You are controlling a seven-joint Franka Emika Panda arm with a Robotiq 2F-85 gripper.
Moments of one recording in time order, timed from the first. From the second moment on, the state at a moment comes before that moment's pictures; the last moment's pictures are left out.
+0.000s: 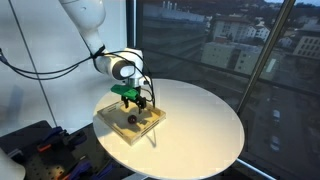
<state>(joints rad) -0.02 0.43 -0.02 -2.28 -0.02 2.68 -0.19</state>
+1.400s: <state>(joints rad) -0.02 0.56 -0.02 -2.21 -0.02 2.72 -0.18</state>
